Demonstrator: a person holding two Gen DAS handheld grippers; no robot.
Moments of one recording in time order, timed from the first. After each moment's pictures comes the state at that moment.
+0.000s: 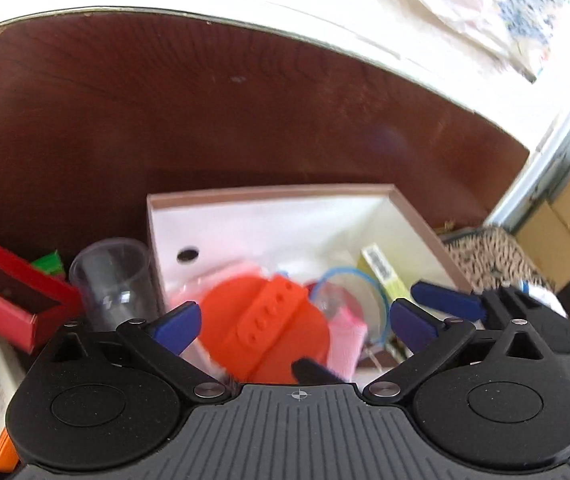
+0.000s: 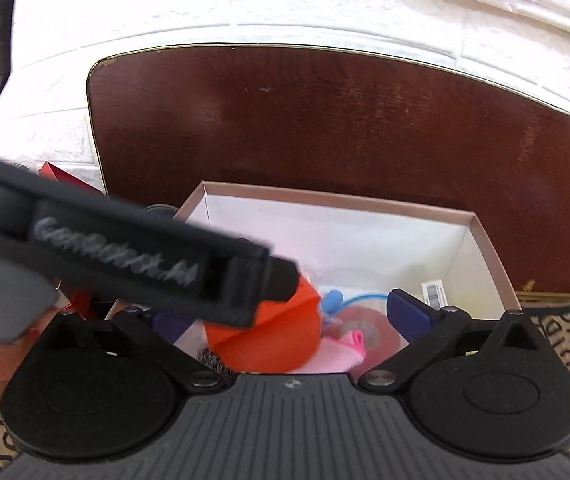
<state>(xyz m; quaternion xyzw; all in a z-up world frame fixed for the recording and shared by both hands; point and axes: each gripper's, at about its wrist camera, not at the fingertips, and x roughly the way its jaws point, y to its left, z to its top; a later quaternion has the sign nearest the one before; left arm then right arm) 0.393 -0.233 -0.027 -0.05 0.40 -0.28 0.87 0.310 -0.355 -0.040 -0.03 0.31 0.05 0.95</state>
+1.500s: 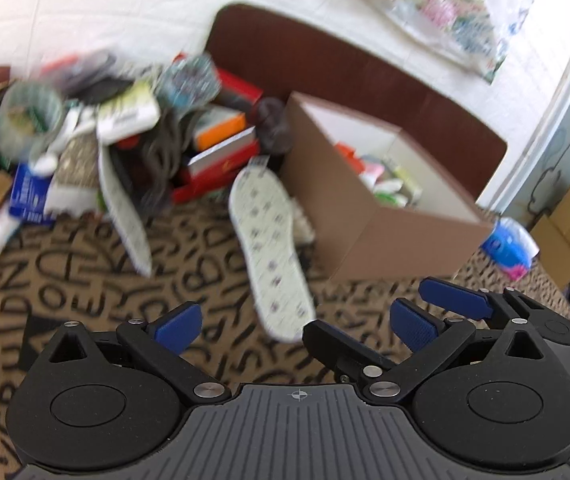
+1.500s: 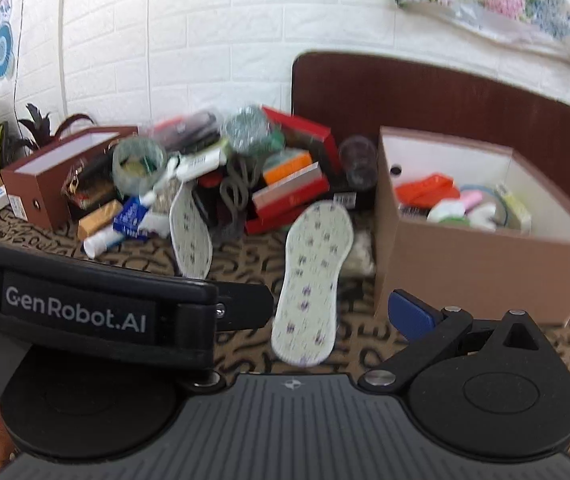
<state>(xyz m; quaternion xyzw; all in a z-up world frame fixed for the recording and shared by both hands) 0.091 -0.053 -0.075 -0.11 0.35 -0.21 0.91 0.057 -0.202 -0.066 -0.02 0.27 0.10 0.96</state>
